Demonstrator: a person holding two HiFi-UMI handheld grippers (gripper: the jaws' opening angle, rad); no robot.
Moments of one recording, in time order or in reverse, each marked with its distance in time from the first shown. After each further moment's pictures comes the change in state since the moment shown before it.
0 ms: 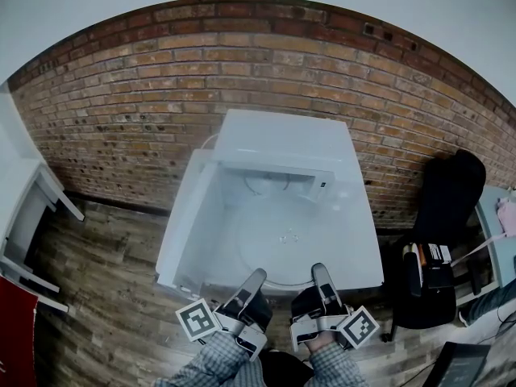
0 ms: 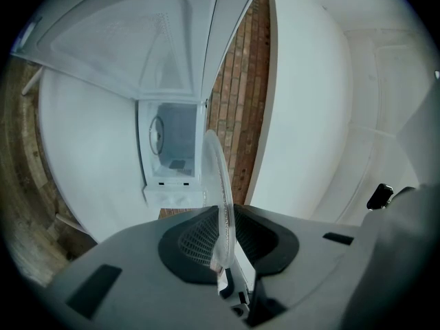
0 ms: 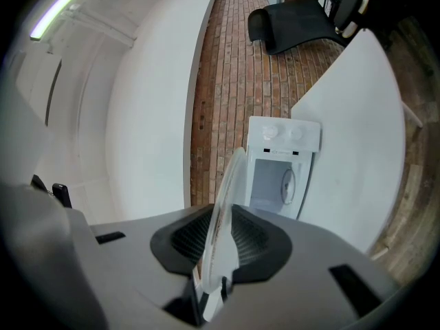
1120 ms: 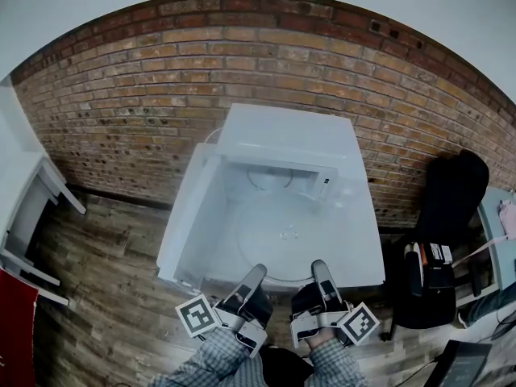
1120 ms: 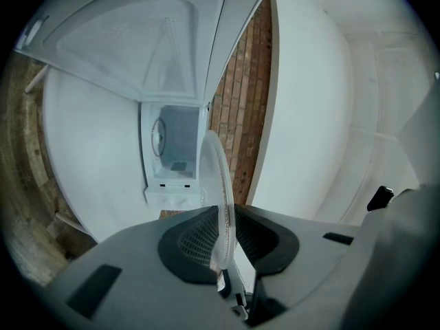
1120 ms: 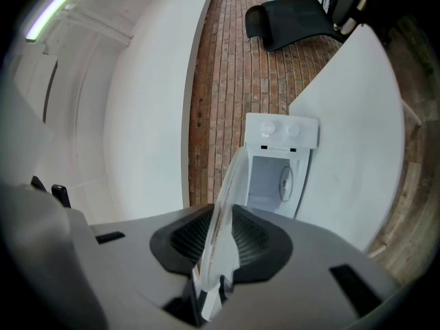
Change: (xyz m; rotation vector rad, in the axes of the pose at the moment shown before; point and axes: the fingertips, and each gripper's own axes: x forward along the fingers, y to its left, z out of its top) left arm -0.001 0.003 0.003 -0.007 -0.023 0.002; right arm 0.002 -0.007 -0.002 0.013 0.021 -0.009
